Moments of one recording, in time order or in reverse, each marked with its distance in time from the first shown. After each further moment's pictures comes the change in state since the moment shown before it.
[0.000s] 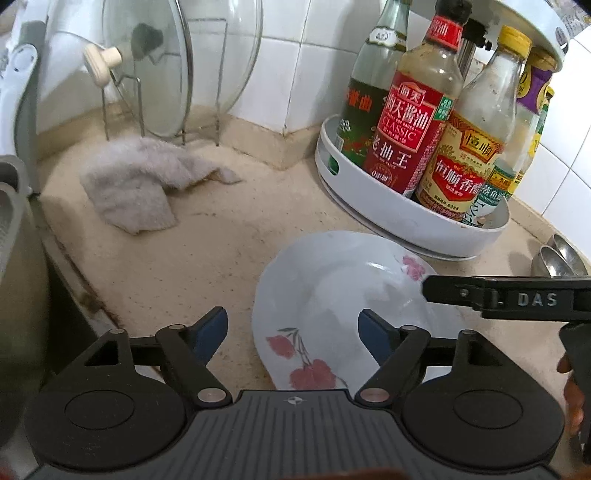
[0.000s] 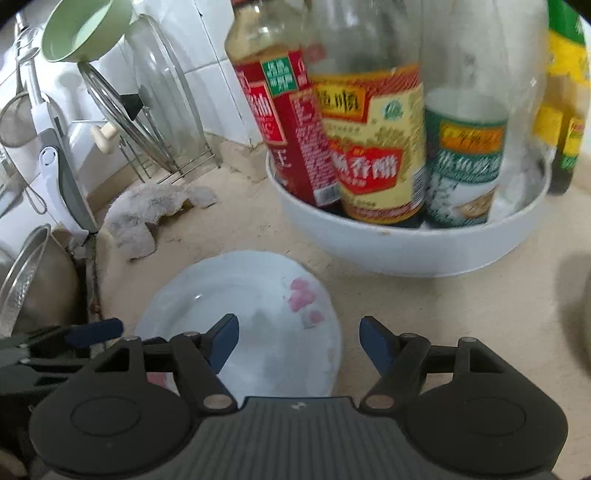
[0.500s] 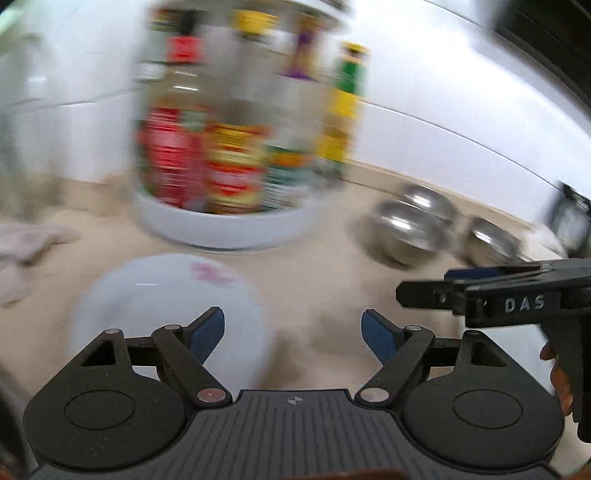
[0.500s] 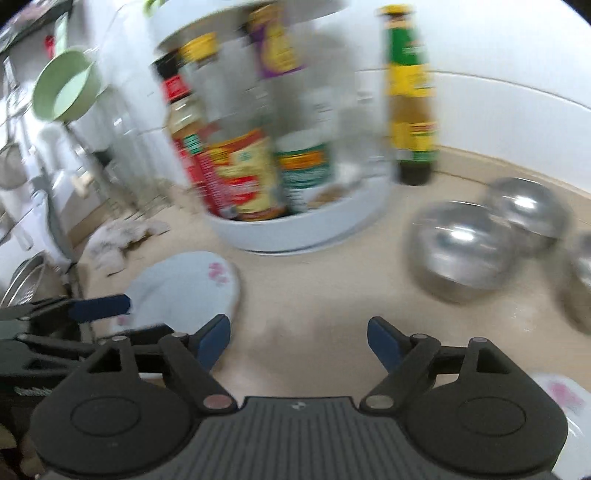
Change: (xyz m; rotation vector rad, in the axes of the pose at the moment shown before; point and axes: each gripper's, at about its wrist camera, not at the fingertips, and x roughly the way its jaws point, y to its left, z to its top) left arm -0.032 -0.124 -0.021 0.320 -0.018 -0.344; right arm -0.133 -0.057 -0.071 0.138 -0.143 -0.159
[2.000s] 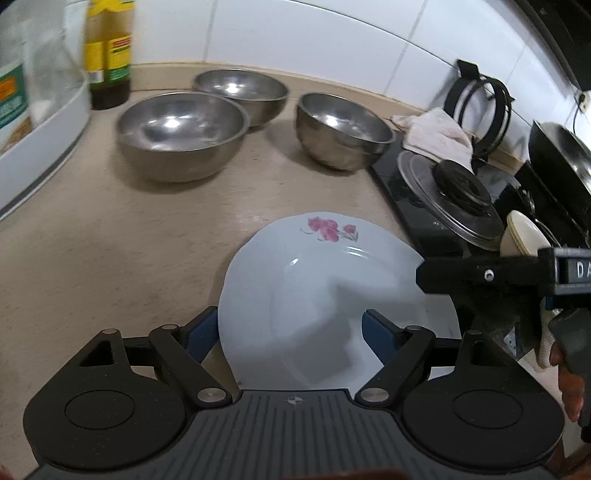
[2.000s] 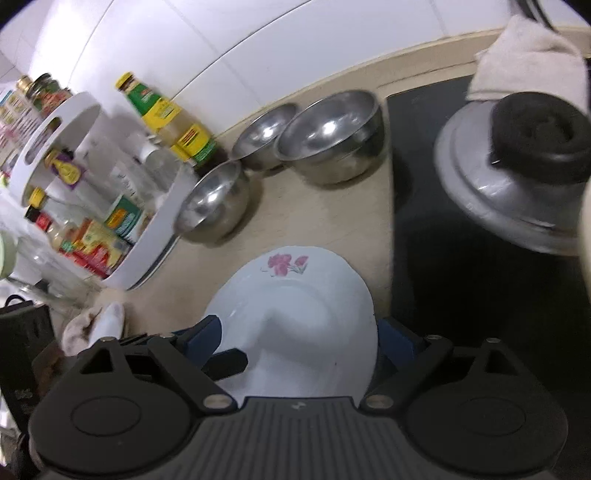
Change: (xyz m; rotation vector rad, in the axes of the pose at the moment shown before) left arm 0.112 -0.139 -0.021 0.186 0.268 -0.299; right arm -0.089 -0.181 -0.105 0.554 -0.007 -0.027
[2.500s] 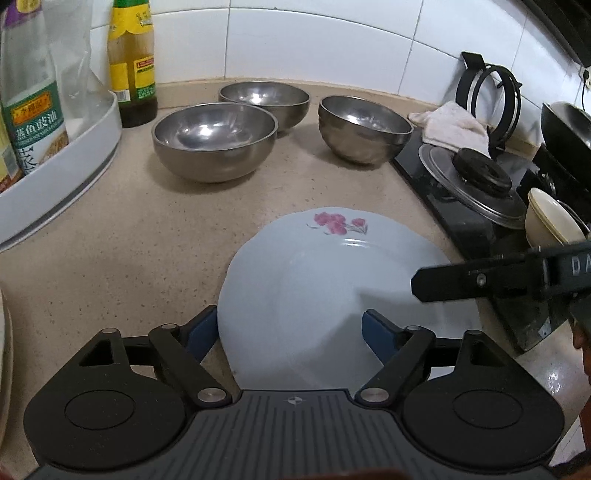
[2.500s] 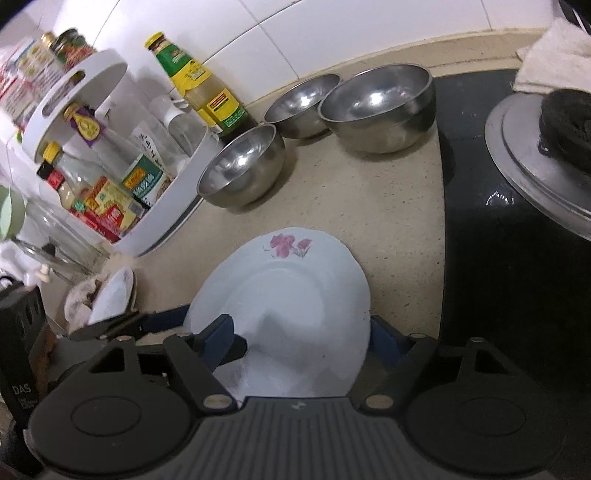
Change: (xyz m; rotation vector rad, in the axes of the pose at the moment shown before) left arm -0.010 0.002 -0.021 0.073 -0.060 0.106; right arm 0.016 0.025 -0.015 -0.098 0.037 0.010
